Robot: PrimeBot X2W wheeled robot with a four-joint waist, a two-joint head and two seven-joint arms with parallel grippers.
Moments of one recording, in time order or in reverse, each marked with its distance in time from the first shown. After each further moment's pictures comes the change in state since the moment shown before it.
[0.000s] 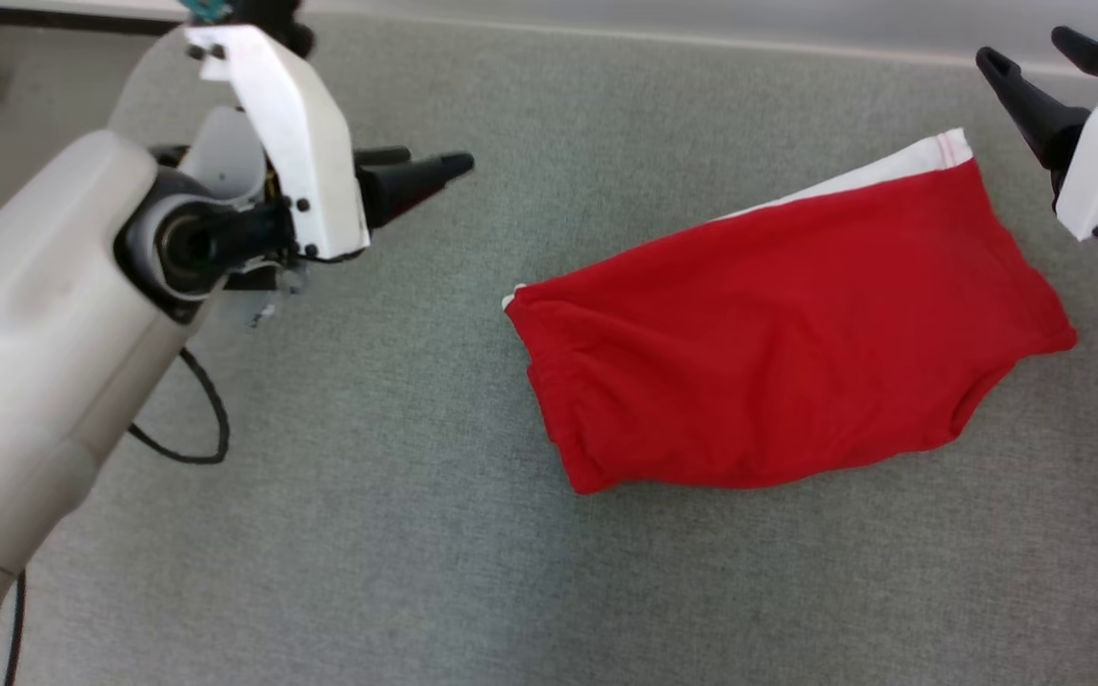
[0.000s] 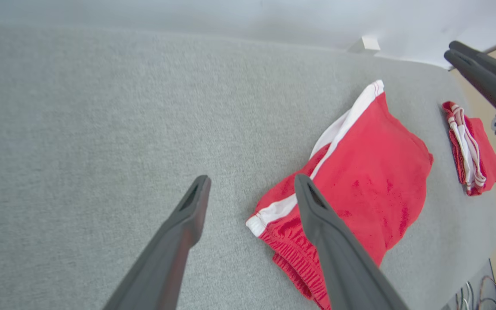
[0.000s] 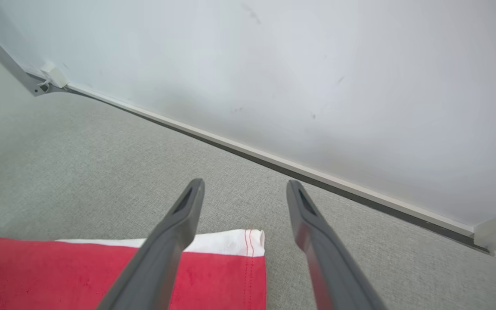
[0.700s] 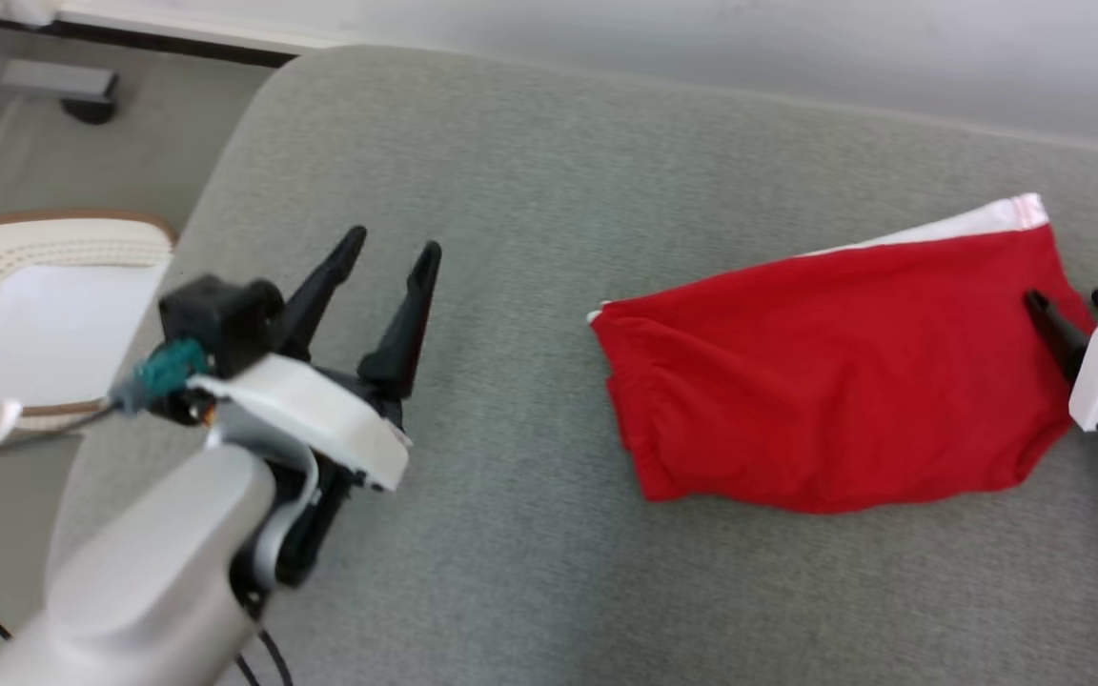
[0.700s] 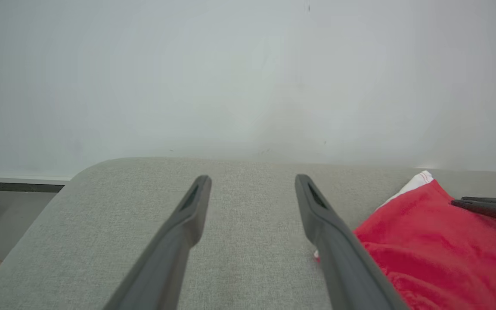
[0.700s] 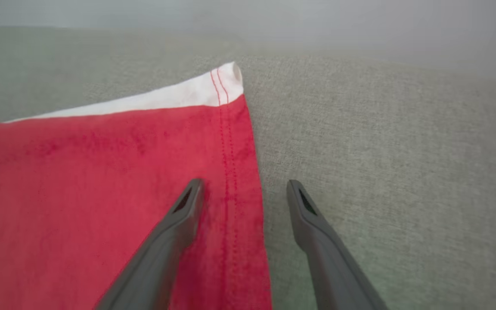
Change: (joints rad) left arm 0.499 0.023 0.110 -0.302 0.451 0.283 -0.853; right arm 0.266 0.037 0.006 0.261 0.102 0.000 -0.079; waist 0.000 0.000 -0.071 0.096
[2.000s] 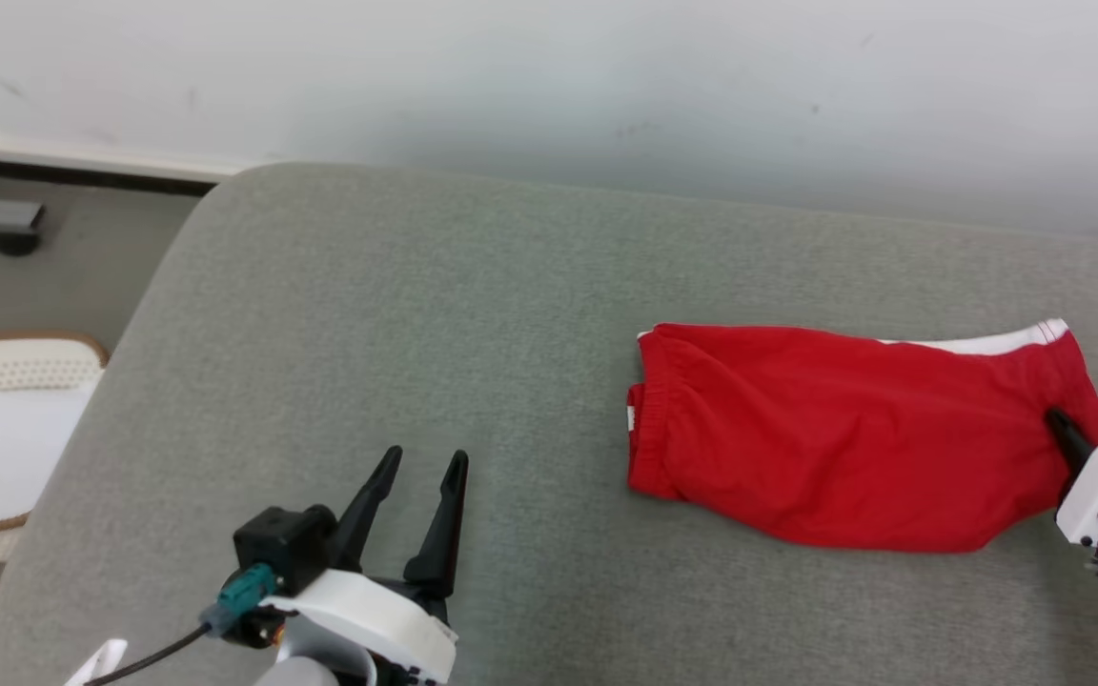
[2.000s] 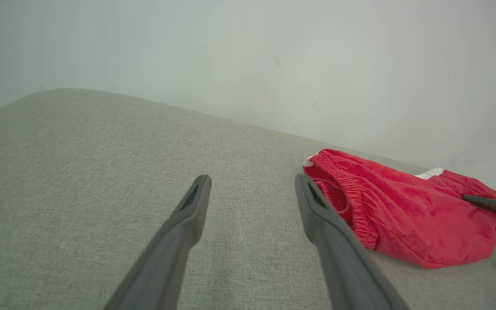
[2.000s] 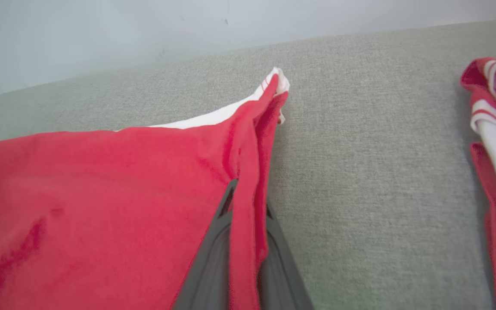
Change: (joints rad) left arm 0.484 -0.299 0.352 0.033 0.315 -0.164 -0.002; right arm 0.209 0.008 -0.039 -0.012 0.148 -0.001 -0.100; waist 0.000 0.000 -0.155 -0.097
